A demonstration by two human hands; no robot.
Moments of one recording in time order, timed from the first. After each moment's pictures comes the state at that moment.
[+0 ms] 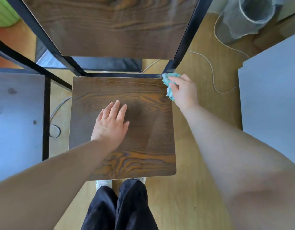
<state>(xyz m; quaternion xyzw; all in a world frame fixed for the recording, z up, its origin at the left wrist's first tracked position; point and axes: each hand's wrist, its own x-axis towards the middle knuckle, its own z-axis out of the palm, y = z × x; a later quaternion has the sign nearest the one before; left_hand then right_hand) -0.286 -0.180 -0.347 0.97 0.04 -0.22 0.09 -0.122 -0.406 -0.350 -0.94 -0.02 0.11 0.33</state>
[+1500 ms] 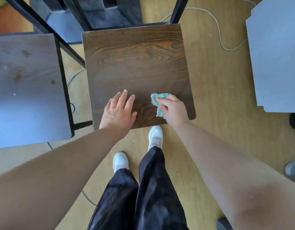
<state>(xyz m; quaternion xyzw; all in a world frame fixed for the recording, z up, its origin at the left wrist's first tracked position) -0.423 -0.153 -0.343 0.97 -0.04 -0.24 0.09 -0.383 -0.371 -0.372 -0.93 -0.04 0.21 0.29</state>
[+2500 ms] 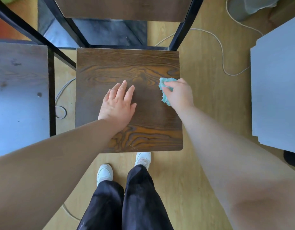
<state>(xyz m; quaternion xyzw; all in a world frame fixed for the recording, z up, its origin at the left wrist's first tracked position) -0.313 -0.190 -0.349 0.97 0.03 -0.21 0.09 -0.217 -0.394 -0.370 -0.93 0.03 0.20 0.30</state>
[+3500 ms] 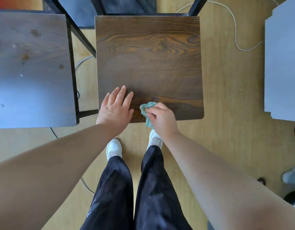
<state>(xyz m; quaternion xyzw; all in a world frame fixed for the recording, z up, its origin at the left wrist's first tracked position) -0.441 -0.127 -0.350 0.97 -0.03 -0.25 0.05 -0.427 -0.319 -0.369 -0.92 -0.10 0.22 0.32</state>
